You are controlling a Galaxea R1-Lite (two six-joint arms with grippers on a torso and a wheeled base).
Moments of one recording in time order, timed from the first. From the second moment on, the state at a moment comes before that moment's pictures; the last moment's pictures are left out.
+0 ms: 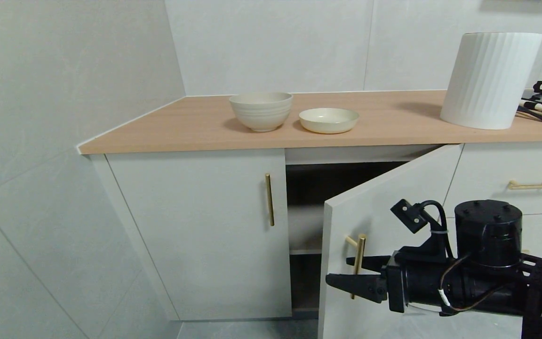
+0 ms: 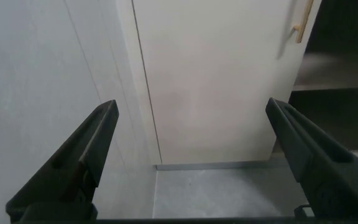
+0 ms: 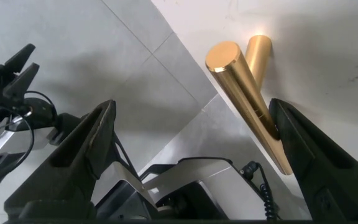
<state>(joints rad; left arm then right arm) 0.00 0.00 0.00 0.00 0.01 0.04 0.63 1.73 -0.48 -0.95 0.53 0.41</state>
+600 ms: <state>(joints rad) -0.01 0.38 -0.38 0.14 -0.36 0.04 0.64 1.73 -0.47 -0.95 0.53 0.41</state>
